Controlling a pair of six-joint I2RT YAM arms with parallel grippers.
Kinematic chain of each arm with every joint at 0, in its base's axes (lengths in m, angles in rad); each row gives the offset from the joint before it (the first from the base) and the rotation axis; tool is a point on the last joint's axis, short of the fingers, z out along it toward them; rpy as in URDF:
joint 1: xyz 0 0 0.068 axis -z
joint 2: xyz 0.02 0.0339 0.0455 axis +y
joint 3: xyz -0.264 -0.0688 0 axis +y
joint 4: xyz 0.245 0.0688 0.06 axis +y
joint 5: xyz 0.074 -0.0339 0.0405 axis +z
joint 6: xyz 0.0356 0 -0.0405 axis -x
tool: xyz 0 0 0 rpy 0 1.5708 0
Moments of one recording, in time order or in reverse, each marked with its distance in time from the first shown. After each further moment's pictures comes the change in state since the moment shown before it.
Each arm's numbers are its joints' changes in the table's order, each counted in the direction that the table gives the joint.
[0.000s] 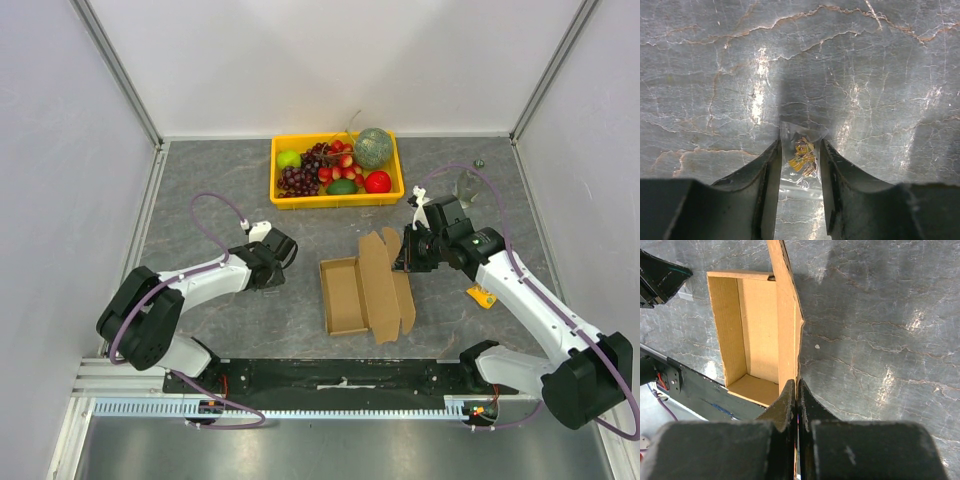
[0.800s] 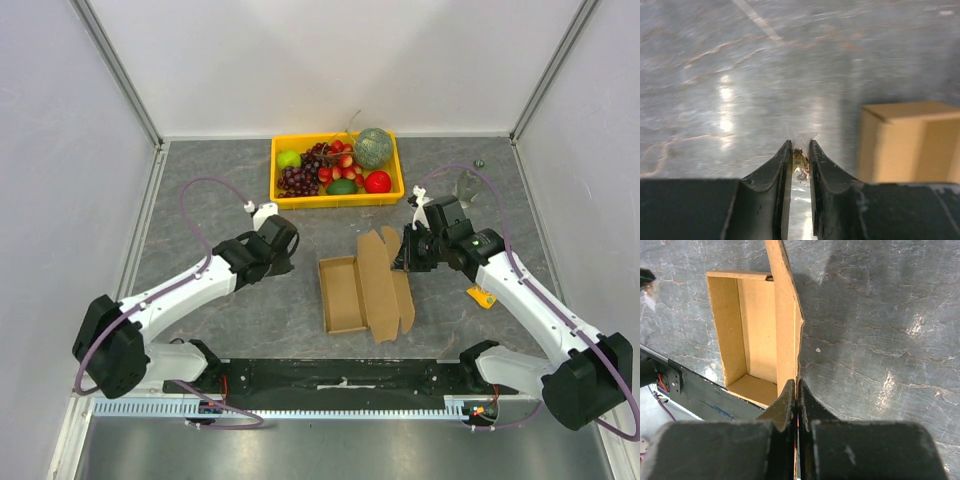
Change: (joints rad) left arm 0.057 -0.187 -0.111 0.129 -0.051 -0.014; right arm 0.000 -0.008 0.008 -0.021 0.000 0.000
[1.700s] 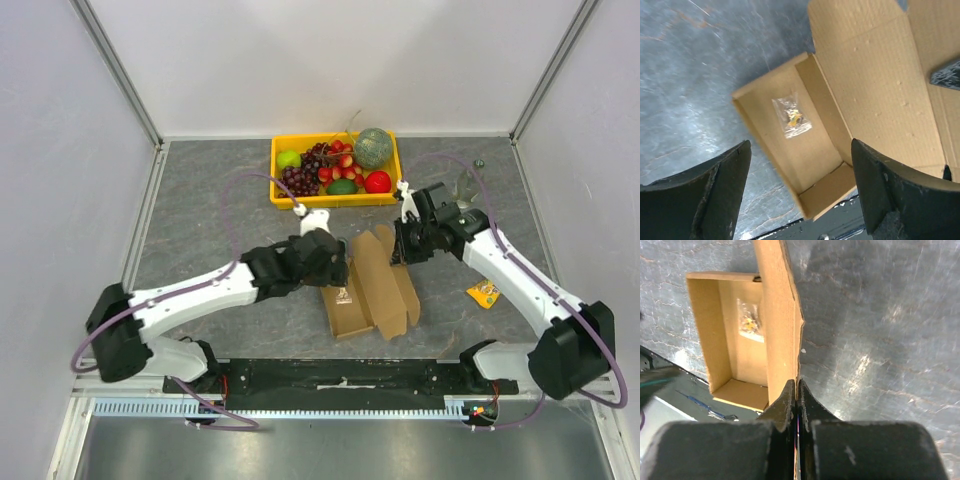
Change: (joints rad) left arm 0.359 0.135 -0.220 -0.044 -0.025 0.017; right arm 0.000 0.132 -0.081 0.058 0.000 0.127
